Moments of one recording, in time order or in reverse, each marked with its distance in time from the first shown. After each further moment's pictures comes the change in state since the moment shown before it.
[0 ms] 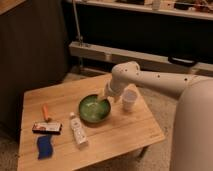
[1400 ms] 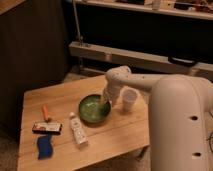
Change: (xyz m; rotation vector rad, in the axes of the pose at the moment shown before) arm -0.003 -0.017 0.063 0.077 0.096 0.012
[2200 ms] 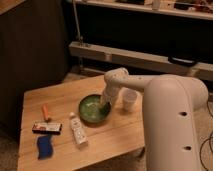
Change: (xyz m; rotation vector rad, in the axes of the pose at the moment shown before) arm 0.000 -0.001 0.022 0.021 0.037 0.020
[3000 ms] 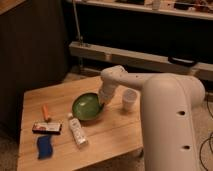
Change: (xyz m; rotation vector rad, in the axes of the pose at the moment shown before) arm -0.015 0.052 -0.017 -0.021 -0.031 -0.104
